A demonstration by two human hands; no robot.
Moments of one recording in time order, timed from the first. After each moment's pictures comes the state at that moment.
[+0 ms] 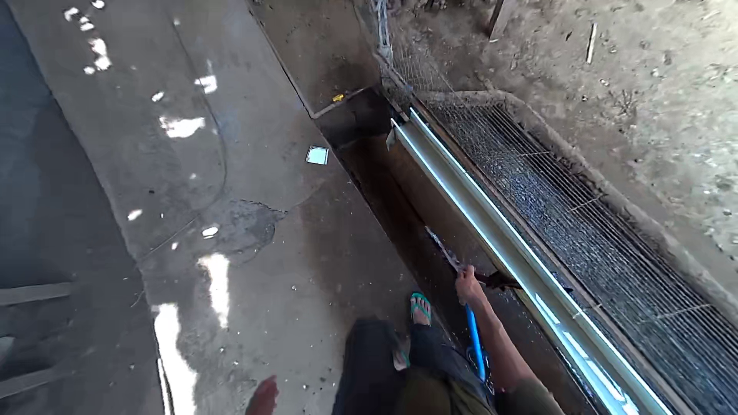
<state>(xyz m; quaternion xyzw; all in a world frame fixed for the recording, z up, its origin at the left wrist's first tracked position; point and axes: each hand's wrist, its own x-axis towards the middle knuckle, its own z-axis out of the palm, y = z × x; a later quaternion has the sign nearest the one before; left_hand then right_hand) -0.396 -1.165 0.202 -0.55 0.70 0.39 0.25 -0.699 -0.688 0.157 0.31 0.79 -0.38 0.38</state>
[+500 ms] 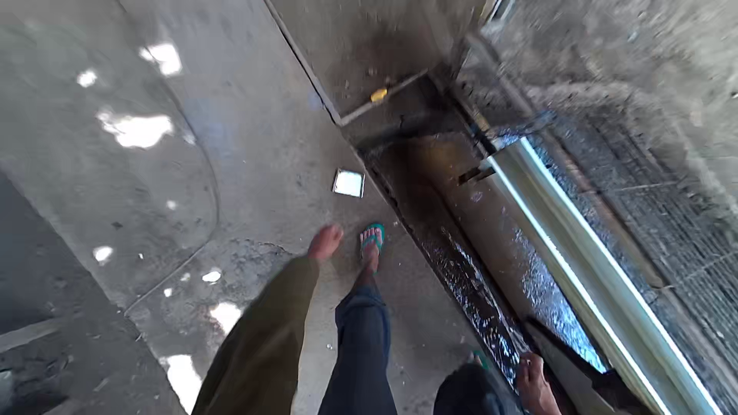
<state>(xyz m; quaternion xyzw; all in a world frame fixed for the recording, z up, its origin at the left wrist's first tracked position) -1.188 -1.432 -0.014 -0.16 0.86 0.26 0.41 -0.918 -0.920 0.039 0.36 0.79 -0.26 0.41</state>
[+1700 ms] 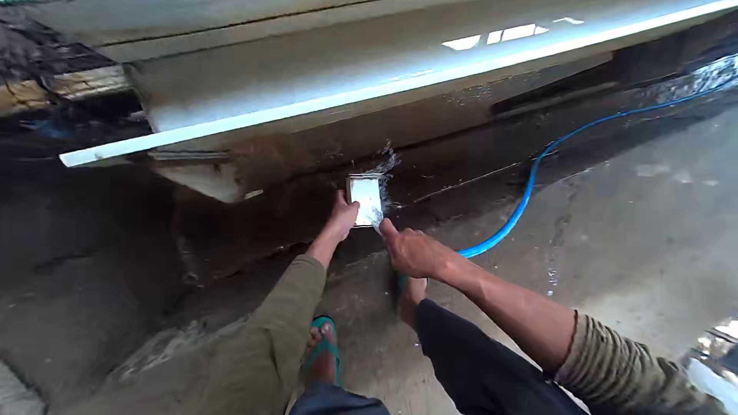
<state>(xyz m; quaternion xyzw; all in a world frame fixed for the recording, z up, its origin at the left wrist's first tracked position) -1.249 -1.034 -0.400 0.10 0.71 0.28 0.64 -1.121 -0.965 -0.225 0.39 0.64 -0.47 0.46</state>
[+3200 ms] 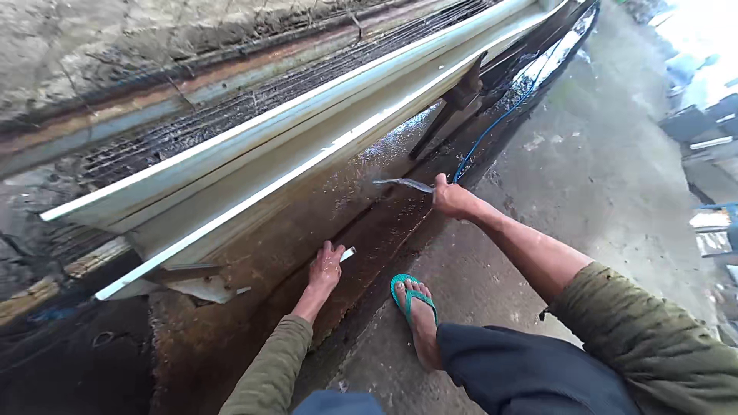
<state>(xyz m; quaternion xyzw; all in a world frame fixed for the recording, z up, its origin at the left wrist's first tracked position) -1.269 -1.001 -0.355 0.70 0.61 -0.09 0.37 -1.007 -0.917 -0.160 0.76 0.54 -0.28 0.23</state>
